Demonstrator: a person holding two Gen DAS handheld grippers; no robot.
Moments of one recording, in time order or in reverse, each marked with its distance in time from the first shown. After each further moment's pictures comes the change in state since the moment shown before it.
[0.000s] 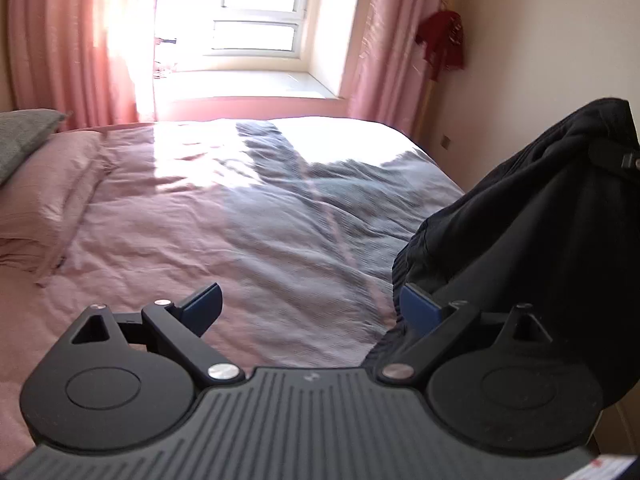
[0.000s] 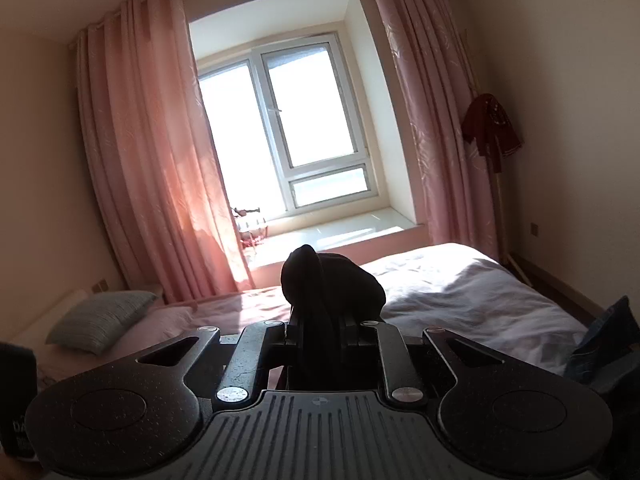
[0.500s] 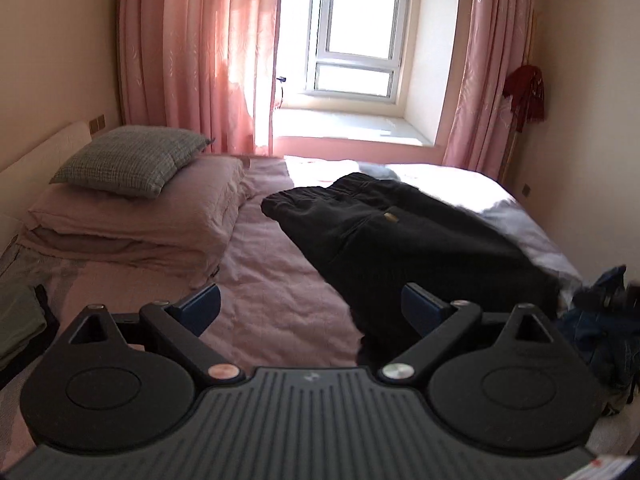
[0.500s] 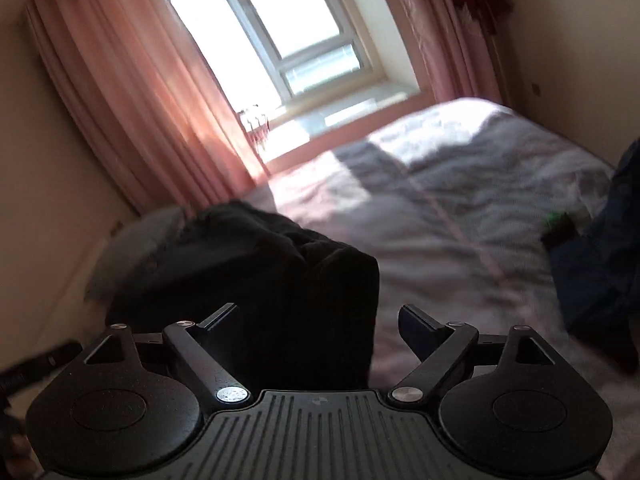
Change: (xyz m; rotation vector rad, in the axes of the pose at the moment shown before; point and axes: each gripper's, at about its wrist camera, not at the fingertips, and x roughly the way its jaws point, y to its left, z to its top) left arm -0.152 0.170 -0.034 -0.058 -0.068 0.218; right arm 0.025 0.053 -0.101 0.209 0.616 -0.124
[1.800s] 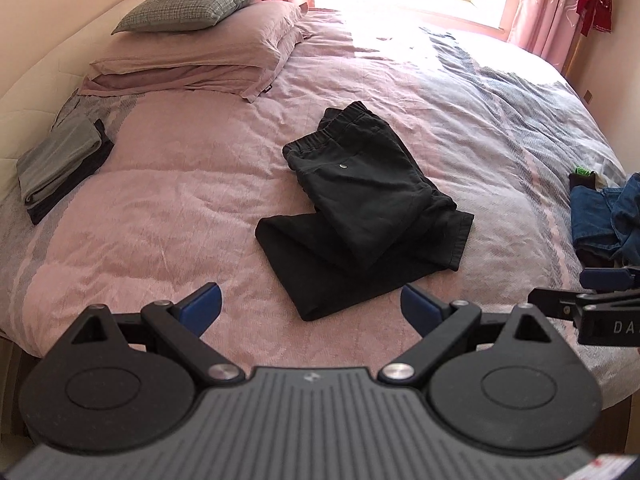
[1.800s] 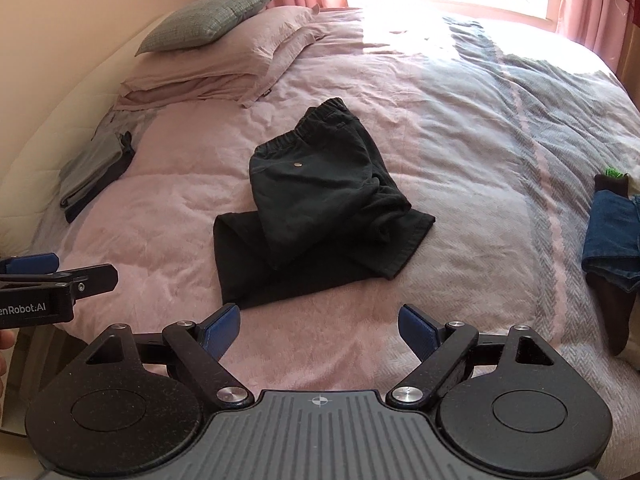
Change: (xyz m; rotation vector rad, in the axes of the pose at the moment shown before) left arm -0.058 -0.051 -0.168 -0.095 0.360 0.190; right arm -0.008 0.015 -0.160 -0.507 0.268 0.082
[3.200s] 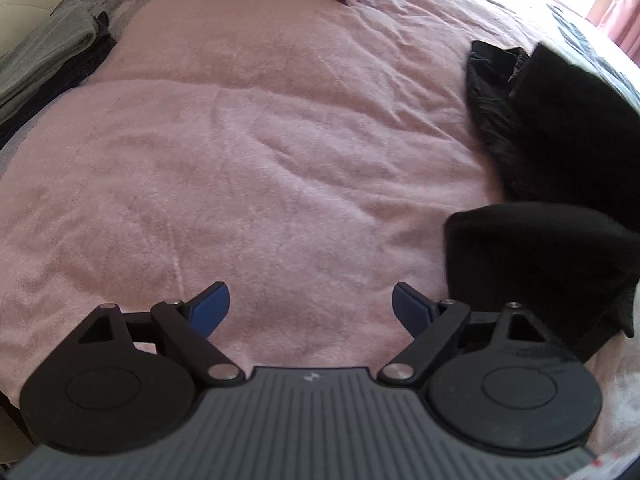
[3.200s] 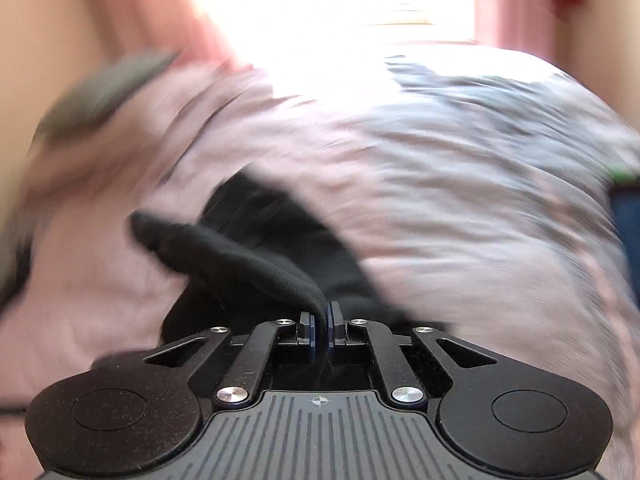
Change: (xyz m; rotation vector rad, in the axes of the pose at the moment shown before) left arm 0.275 0.158 0.022 -0.159 0.171 0.016; right arm 0.182 -0.112 0.052 0.358 -0.330 -0.202
